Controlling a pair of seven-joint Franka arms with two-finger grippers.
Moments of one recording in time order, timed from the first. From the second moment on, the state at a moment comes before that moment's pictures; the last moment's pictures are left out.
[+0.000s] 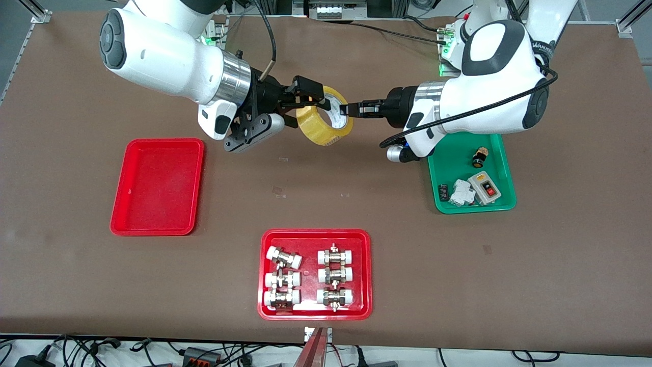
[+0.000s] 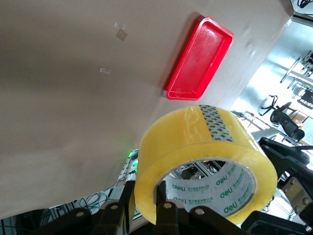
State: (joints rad) left arm -0.01 0.32 -0.51 -1.52 -0.80 1.81 -0.60; right arm 0.54 0.34 0.00 -1.33 0.71 1.86 0.28
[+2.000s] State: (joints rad) left arm 0.11 0.31 -0.51 -1.45 -0.69 1.59 -0.60; right arm 0.52 0.36 -0.01 -1.33 0.72 1.83 0.27
